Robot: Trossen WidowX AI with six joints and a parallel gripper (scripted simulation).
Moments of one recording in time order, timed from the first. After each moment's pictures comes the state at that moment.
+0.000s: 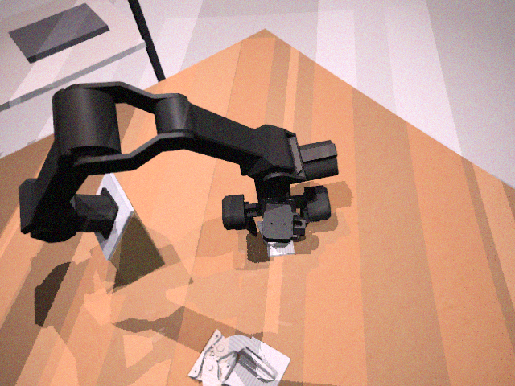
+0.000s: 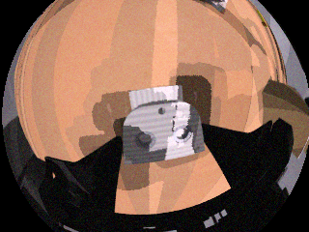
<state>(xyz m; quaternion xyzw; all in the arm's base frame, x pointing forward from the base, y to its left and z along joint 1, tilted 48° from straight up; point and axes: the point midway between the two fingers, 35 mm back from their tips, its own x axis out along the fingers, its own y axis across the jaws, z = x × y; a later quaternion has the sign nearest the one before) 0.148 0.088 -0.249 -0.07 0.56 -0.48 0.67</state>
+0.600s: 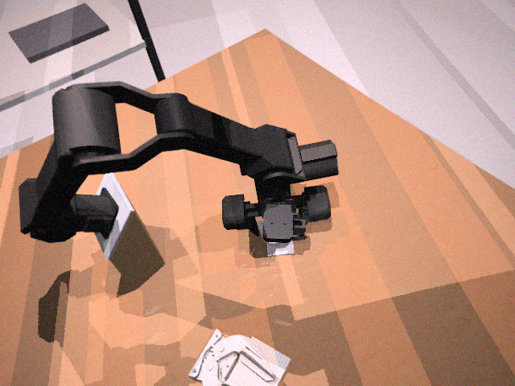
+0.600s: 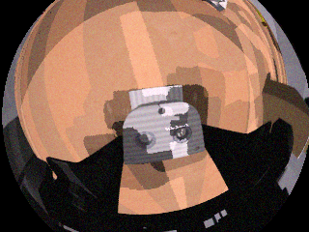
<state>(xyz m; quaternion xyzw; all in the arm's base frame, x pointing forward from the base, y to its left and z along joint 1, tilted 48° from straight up) 0.148 0.088 -0.249 -0.07 0.56 -0.48 0.67</state>
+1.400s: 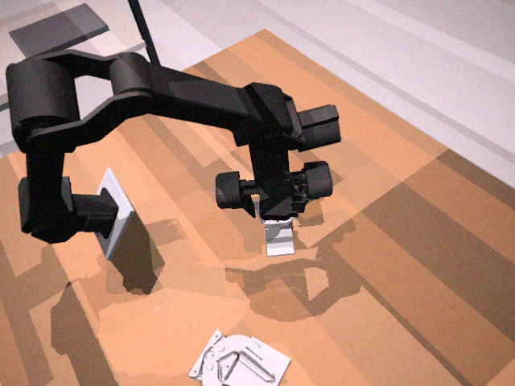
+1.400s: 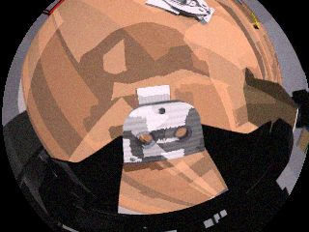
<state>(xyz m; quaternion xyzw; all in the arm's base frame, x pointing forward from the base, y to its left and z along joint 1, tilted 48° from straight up) 0.154 0.136 -0.205 -0.08 0.56 -0.47 0.67</state>
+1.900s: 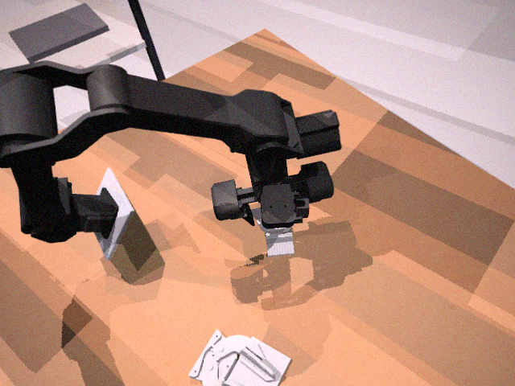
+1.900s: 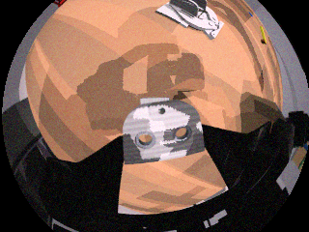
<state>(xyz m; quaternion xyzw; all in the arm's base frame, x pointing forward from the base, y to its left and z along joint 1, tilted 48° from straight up) 0.173 0.135 -0.185 -0.10 0.59 -0.44 0.67</state>
